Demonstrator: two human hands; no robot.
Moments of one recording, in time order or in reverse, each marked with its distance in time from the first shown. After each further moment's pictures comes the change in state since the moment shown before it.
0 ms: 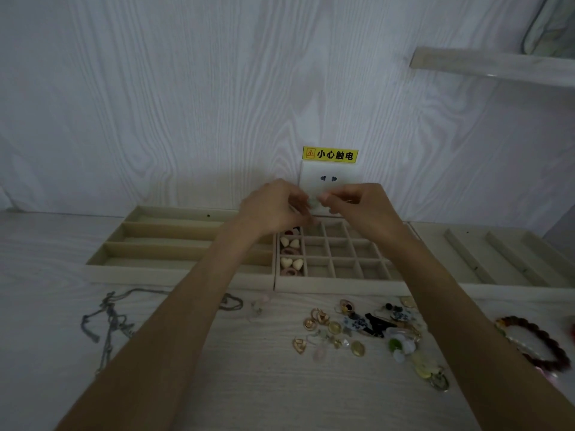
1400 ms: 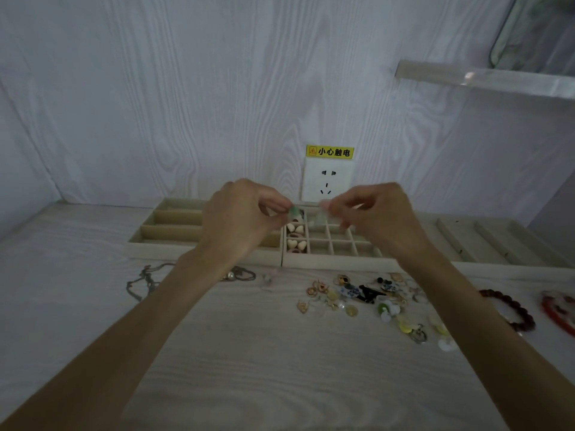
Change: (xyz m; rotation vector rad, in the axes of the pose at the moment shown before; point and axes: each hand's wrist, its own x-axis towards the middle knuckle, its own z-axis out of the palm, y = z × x) left_hand -0.113 0.031 -0.031 -0.011 0.416 0.031; right_hand -0.082 -0.047 -0.024 0.027 0.092 -0.080
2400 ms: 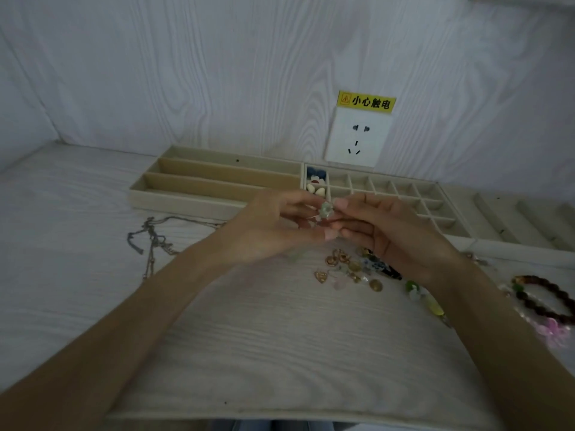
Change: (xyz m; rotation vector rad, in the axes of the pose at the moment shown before) left_hand -0.036 -0.015 0.019 -0.493 -0.471 -0.165; right_hand -0.018 0.038 0.028 0.663 -0.503 0.392
